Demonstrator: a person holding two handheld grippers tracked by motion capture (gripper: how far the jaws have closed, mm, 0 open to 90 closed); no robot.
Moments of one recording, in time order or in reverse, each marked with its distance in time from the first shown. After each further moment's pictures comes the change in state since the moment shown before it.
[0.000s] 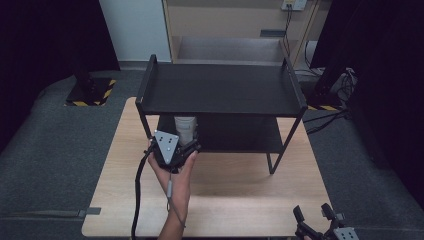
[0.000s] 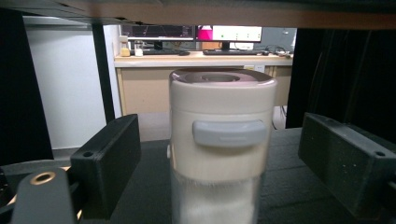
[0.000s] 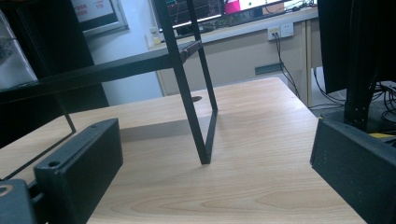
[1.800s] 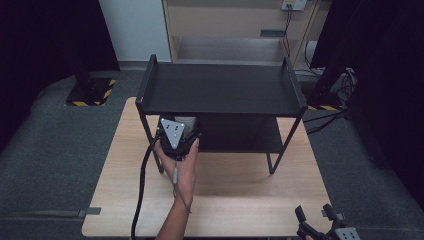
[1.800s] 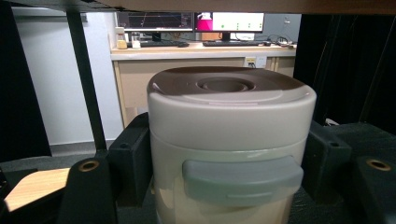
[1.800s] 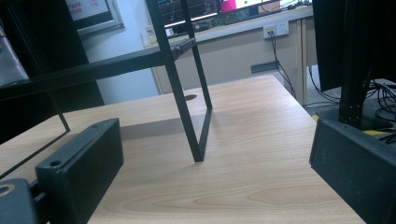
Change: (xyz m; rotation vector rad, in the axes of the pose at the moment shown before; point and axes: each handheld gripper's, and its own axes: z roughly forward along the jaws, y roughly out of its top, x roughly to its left) left arm -0.002 0.007 0.042 0.044 0.005 0.016; right arm -0.003 -0.001 0.000 0.005 -0.015 0.000
